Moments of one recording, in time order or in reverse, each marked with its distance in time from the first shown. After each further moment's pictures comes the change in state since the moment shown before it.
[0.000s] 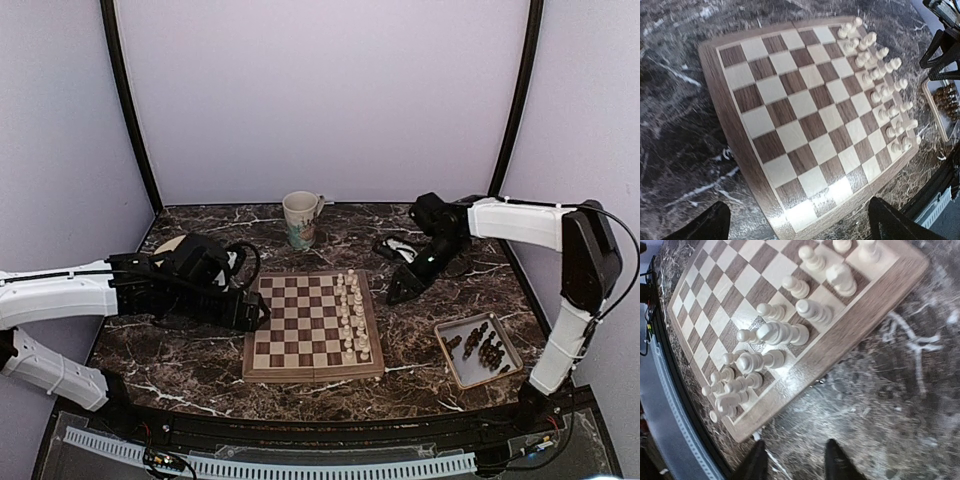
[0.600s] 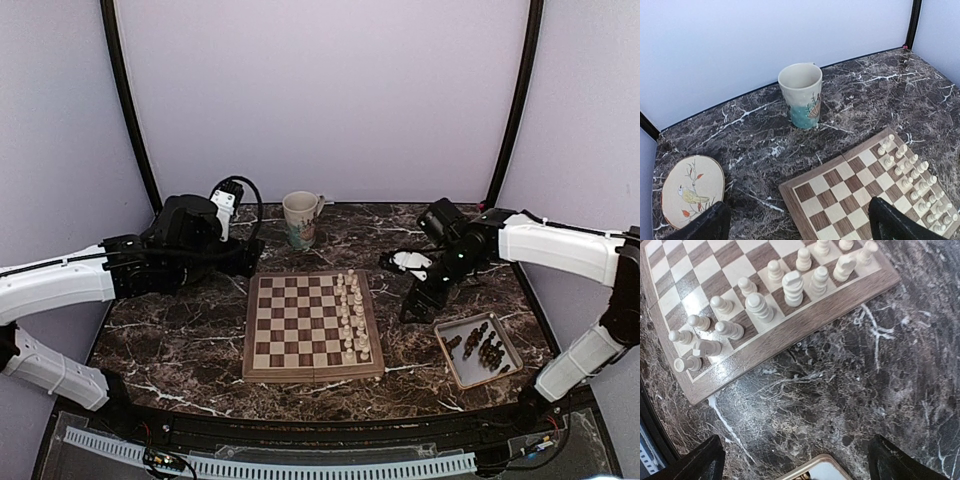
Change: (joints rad) left arm 0.028 -0.012 0.146 0.243 -0.438 0.463; right arm 0.117 -0.312 -0.199 0.072 0.376 -0.185
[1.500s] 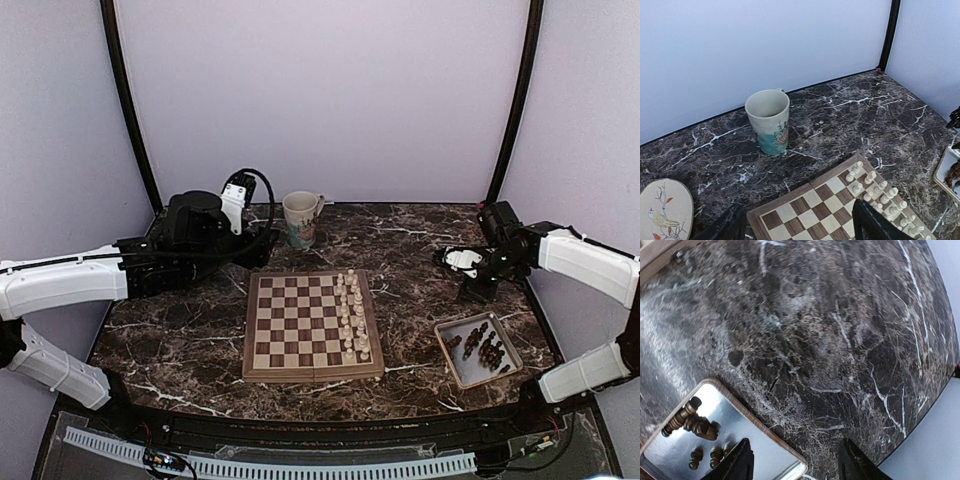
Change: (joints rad) left arm 0.011 0.071 -0.008 0.238 0.107 0.003; right arm -0.349 -0.213 -0.199 0.094 0.152 -0.368
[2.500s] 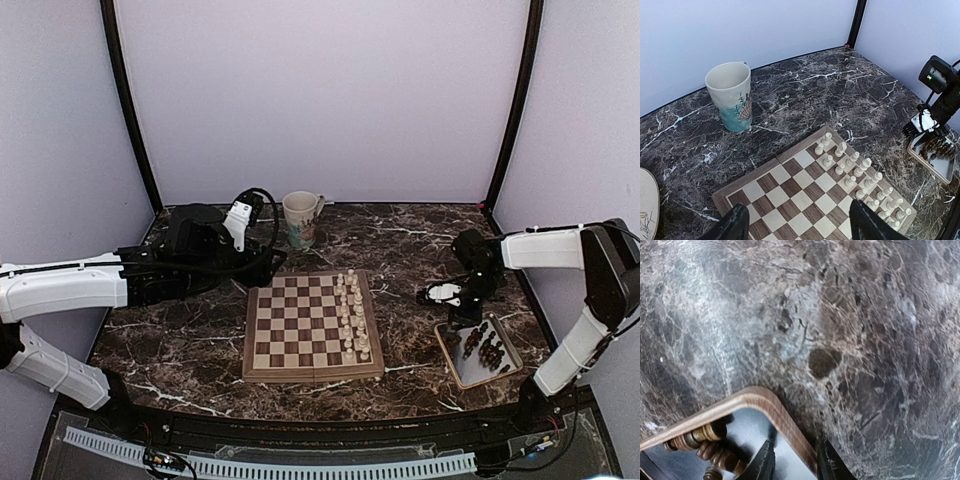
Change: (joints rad) left arm 0.000 -0.016 -0.066 -0.015 0.197 -0.049; right arm 0.023 0.308 -0.019 -0.026 -0.098 -0.151
